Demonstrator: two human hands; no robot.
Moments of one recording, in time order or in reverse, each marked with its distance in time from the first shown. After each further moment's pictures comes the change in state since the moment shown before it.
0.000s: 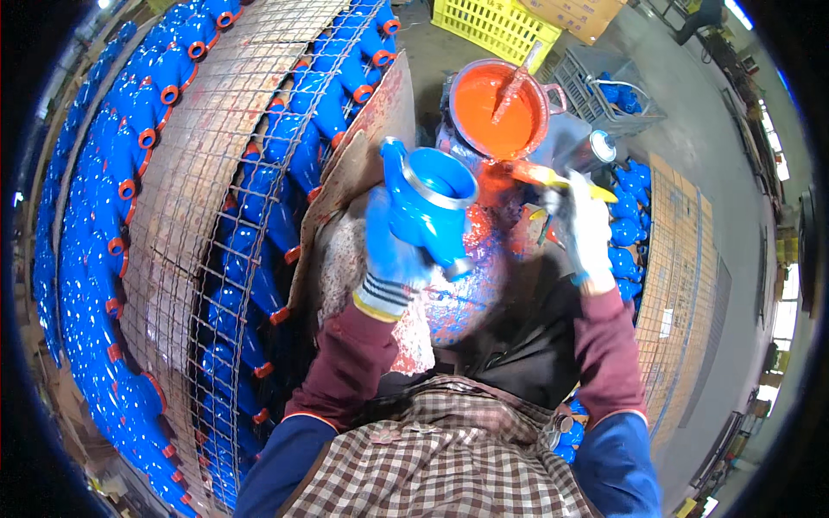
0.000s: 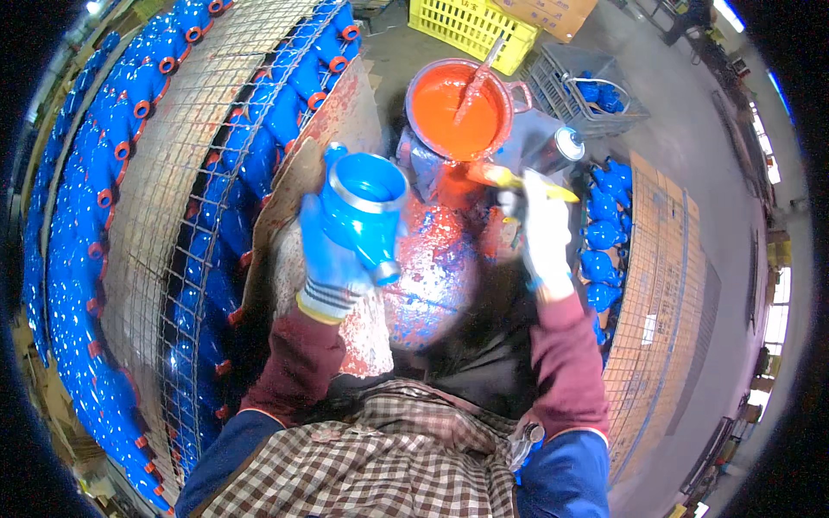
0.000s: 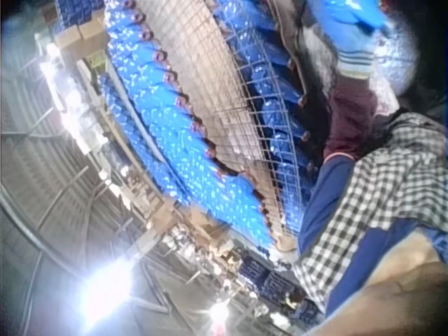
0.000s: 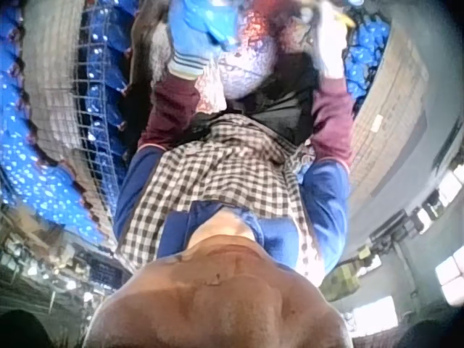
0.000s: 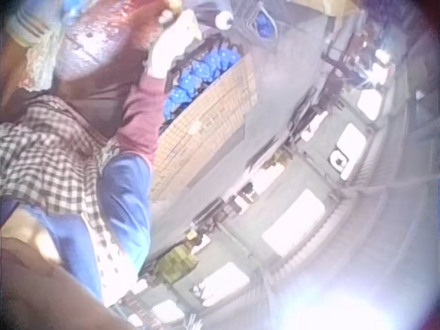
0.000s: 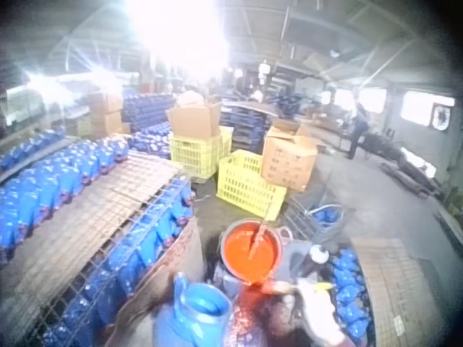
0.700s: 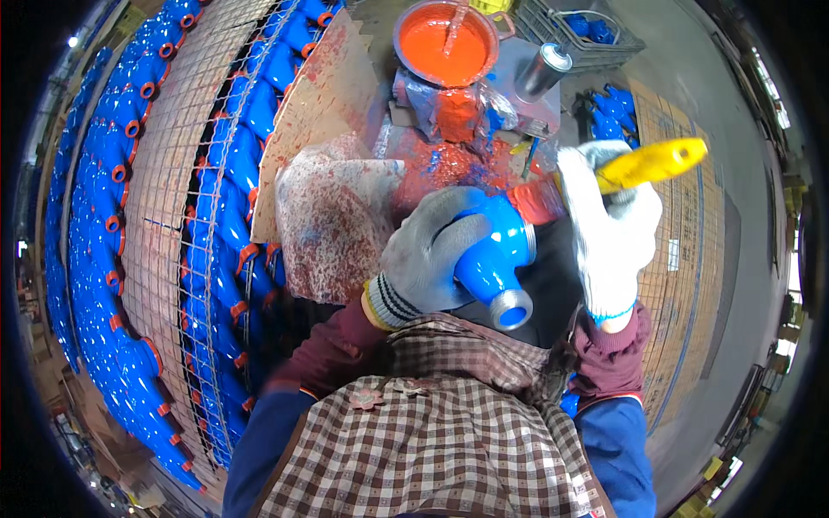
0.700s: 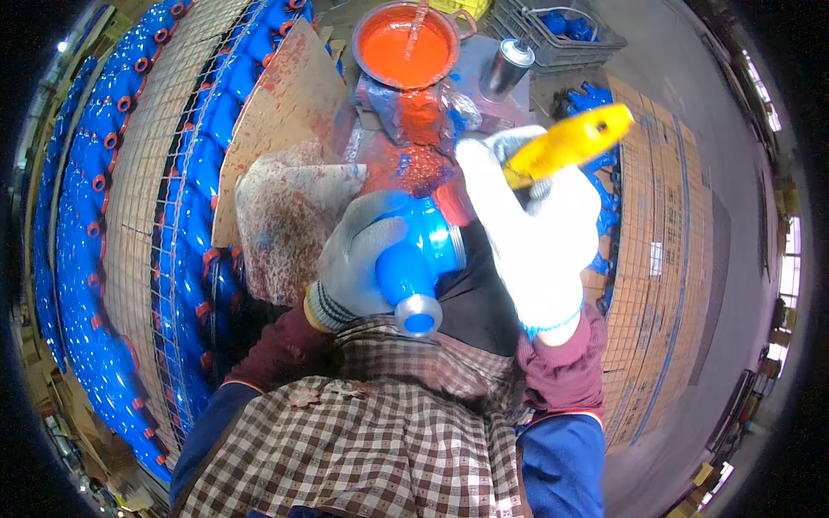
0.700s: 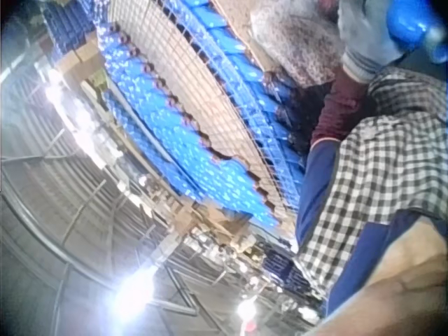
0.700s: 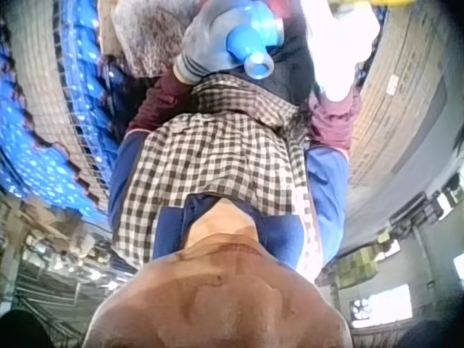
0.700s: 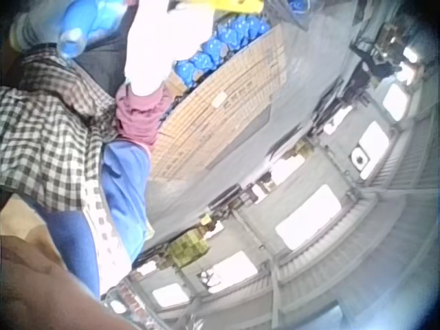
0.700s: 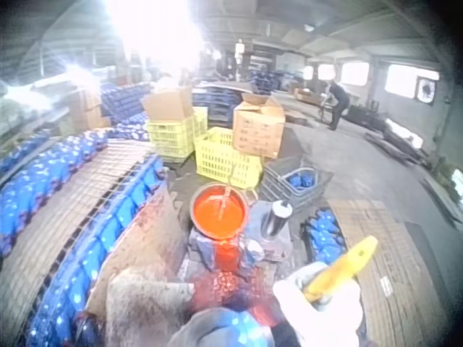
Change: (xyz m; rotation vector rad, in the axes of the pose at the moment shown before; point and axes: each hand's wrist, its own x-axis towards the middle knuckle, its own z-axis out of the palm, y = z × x) left_hand -0.092 -0.081 0.069 1.733 -0.491 0.836; right_hand -0.180 -0.110 -0.016 -0.447 0.128 -0.461
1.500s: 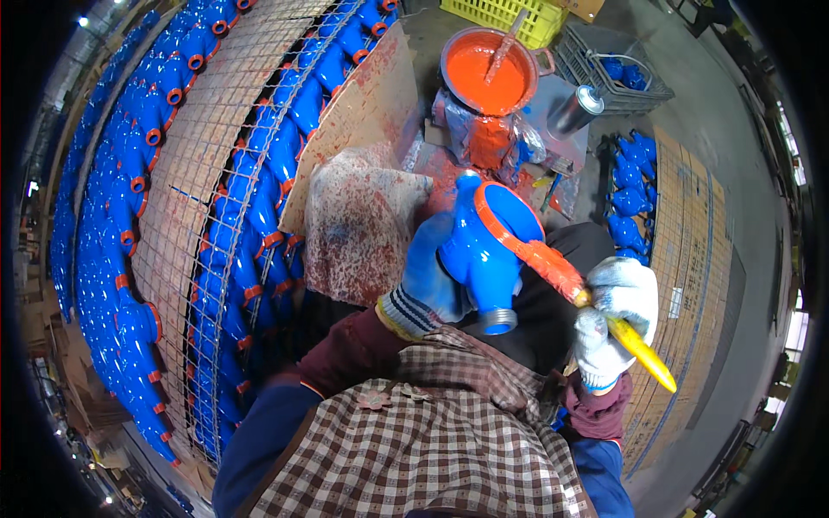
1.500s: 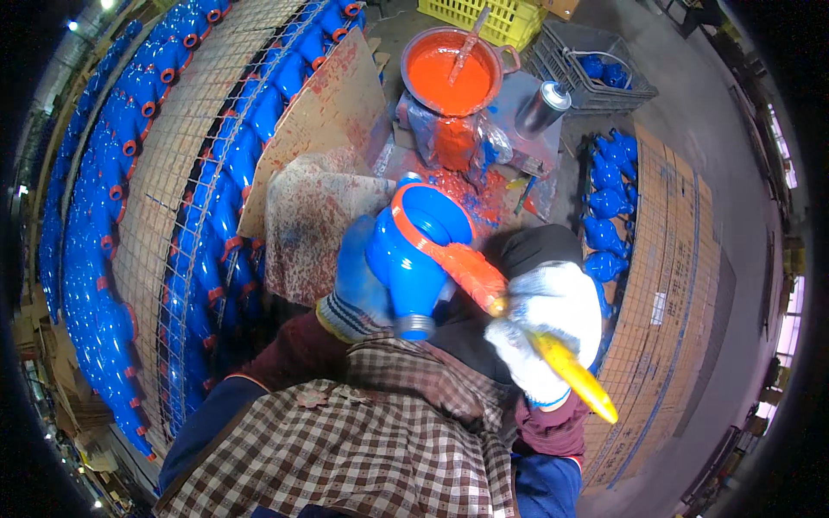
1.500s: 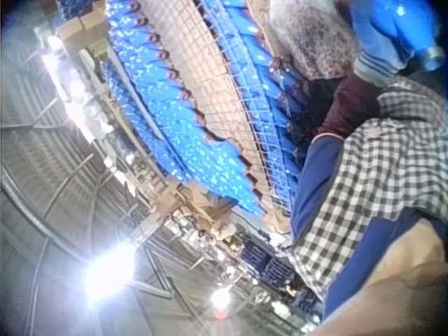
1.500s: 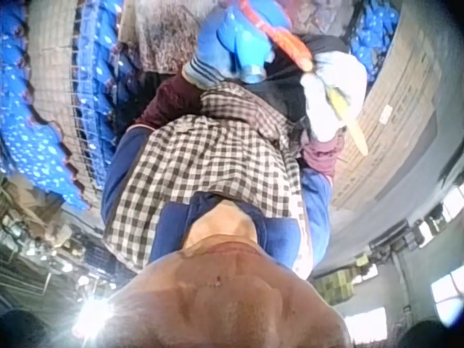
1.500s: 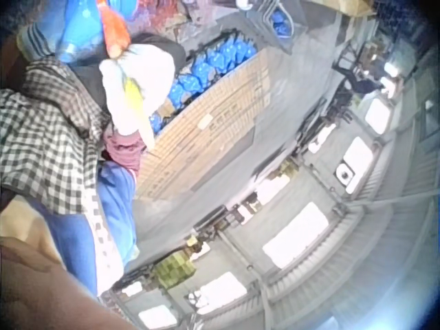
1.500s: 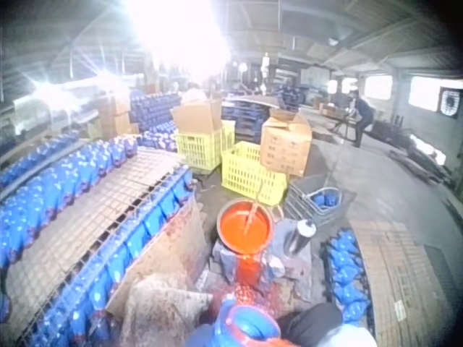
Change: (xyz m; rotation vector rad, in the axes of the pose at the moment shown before) left_hand -0.010 0.007 0.005 -1.883 0.160 -1.072; right_hand -0.043 0.044 -0.030 0.252 -0.171 -0.582
